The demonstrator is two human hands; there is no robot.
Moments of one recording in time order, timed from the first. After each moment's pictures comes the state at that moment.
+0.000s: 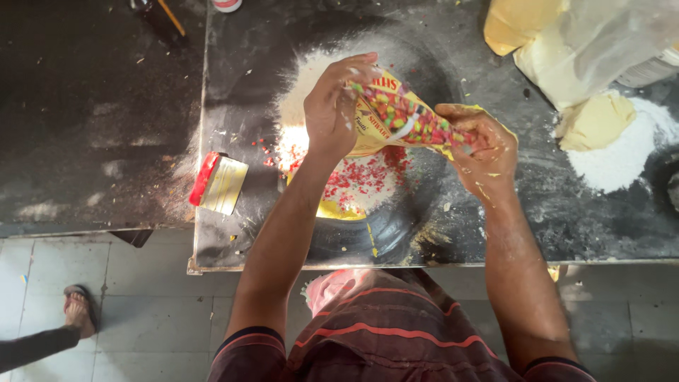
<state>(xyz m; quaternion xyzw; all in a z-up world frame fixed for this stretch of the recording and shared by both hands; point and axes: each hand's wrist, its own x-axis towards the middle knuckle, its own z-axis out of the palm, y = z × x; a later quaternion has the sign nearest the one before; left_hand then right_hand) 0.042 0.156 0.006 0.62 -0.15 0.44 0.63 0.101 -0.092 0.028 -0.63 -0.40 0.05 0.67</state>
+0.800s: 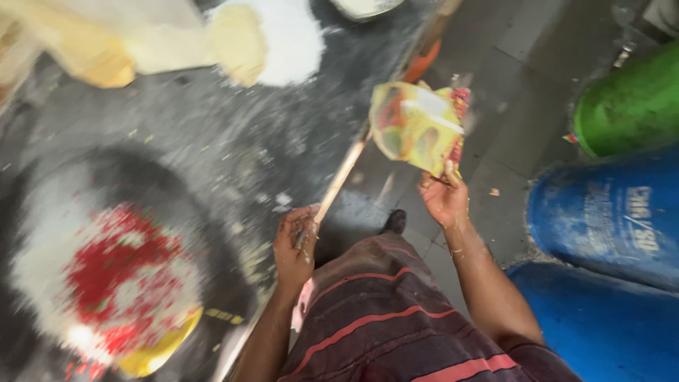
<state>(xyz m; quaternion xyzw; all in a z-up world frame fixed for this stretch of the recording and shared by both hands) -0.032 -0.175 -0.089 0.70 -0.13 -0.11 0.69 -0.113 -0.531 -0.219 -0.17 0.17 -0.17 0.96</state>
